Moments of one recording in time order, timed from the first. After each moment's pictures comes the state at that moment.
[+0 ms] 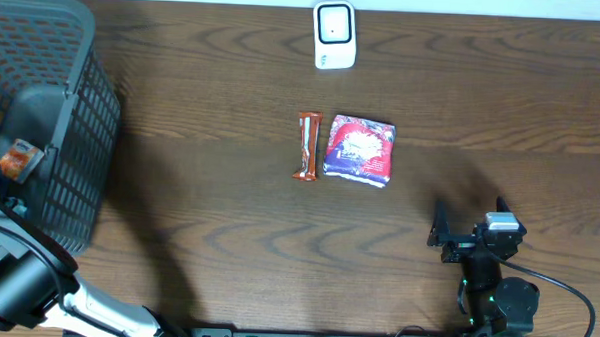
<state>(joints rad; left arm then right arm) 0.84 1.93 1.35 -0.72 -0.50 -0.68 0.00 0.01 0.02 -0.10 -0.06 0.00</state>
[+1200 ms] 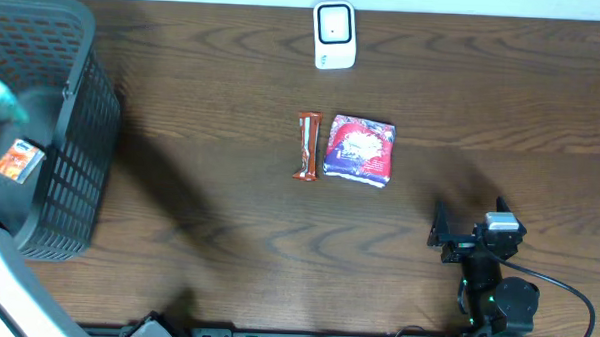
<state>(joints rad) 0.78 1.20 1.33 -0.60 0.34 -0.72 0.00 0.01 0.02 -0.10 -0.06 0.00</state>
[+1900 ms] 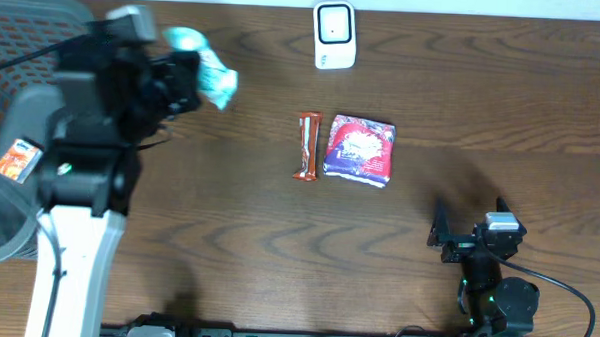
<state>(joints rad) -0.07 1.24 1.33 -0.58 0.27 -0.44 0.00 0.01 0.02 -0.10 -0.06 0.00</state>
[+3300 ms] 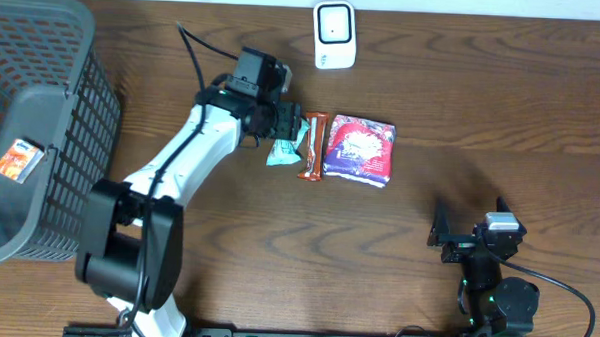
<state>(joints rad) -0.32 1.83 1.36 -0.57 0.23 -0.22 0.00 0.01 0.02 -0.10 -0.06 0.00</state>
